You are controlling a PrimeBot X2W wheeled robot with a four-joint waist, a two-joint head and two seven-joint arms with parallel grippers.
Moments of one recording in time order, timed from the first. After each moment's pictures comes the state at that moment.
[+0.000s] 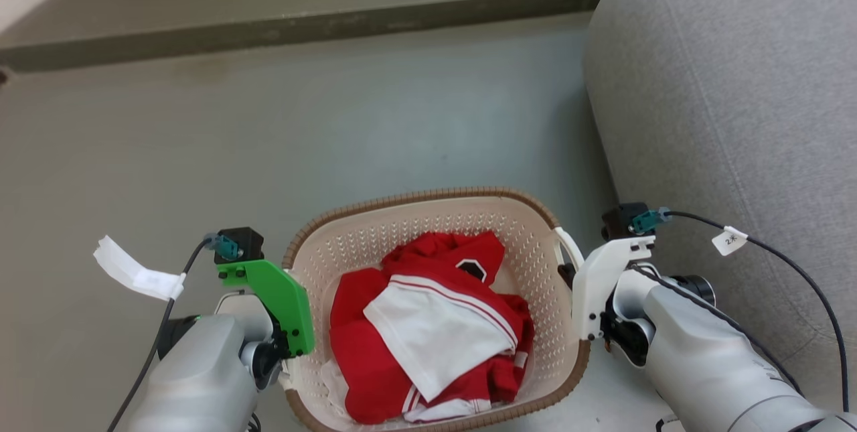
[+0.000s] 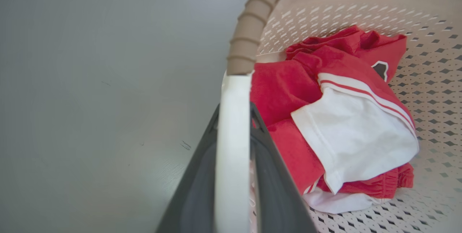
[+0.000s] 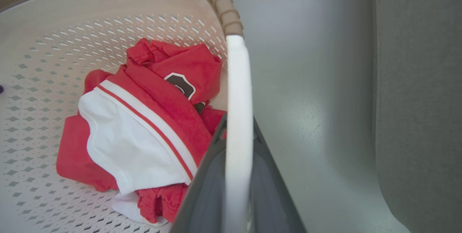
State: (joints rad) left arm -0.64 0.02 -0.71 1.16 -0.87 -0.12 0.15; right arm -0.62 -0.03 0.67 1.19 0.66 0.12 0.07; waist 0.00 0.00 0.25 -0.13
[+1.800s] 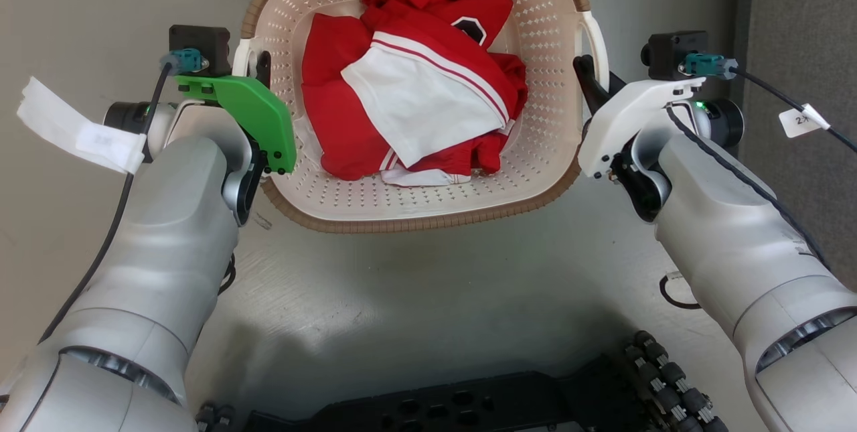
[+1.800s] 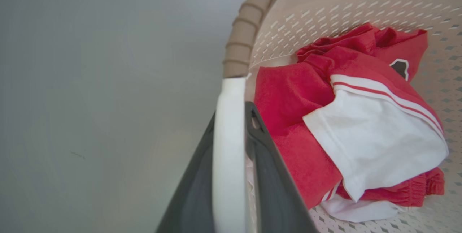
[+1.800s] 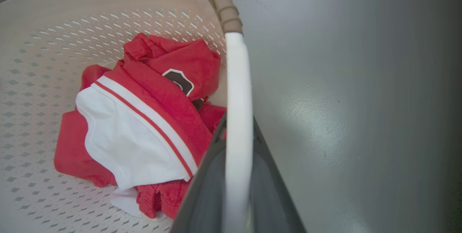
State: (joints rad) left arm -1.04 0.02 -0.75 1.19 -0.72 -0.03 -0.16; right arm -0.93 -0.06 0.63 1.17 0.63 0.10 -0.22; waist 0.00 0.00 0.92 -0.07
